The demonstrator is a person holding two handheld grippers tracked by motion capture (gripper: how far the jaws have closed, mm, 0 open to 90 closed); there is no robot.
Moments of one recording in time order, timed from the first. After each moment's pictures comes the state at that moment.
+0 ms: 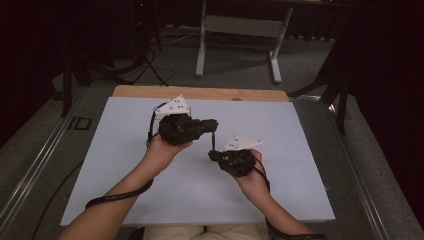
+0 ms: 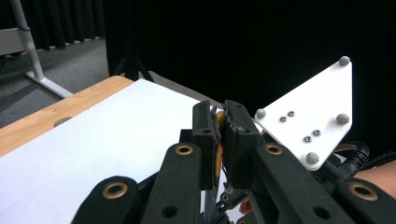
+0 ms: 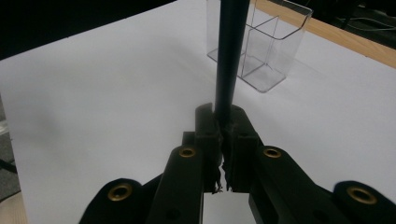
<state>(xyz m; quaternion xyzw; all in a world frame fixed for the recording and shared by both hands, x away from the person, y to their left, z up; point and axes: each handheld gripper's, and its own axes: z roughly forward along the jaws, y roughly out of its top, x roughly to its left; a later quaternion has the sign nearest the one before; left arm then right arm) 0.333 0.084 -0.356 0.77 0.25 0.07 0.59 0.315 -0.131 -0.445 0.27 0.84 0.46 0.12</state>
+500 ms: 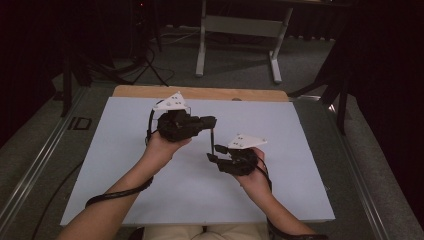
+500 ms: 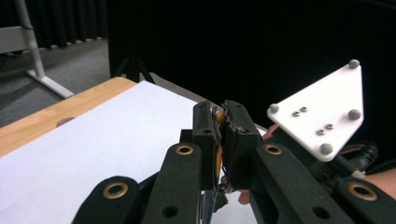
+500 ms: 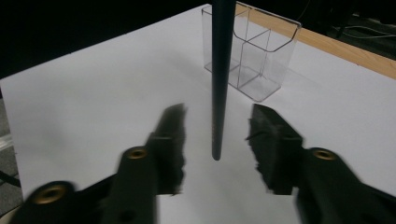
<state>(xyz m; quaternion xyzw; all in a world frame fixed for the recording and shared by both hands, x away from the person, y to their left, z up) 0.338 0.090 -0.354 0.76 0.26 0.08 0.59 0.315 -0.137 -0.440 0.28 0.82 0.48 0.13</state>
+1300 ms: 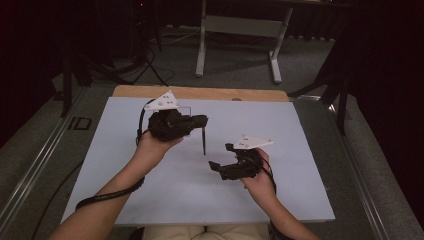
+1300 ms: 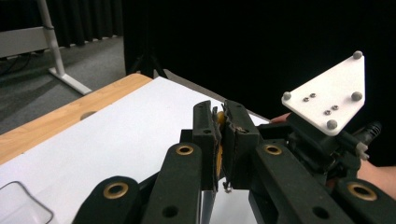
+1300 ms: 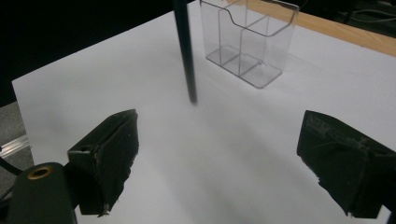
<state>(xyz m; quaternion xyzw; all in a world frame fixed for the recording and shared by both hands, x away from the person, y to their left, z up) 0.332 0.109 -0.347 0.77 0.27 0.10 0.58 0.313 -0.152 -0.442 0.30 0.82 0.48 0.10</state>
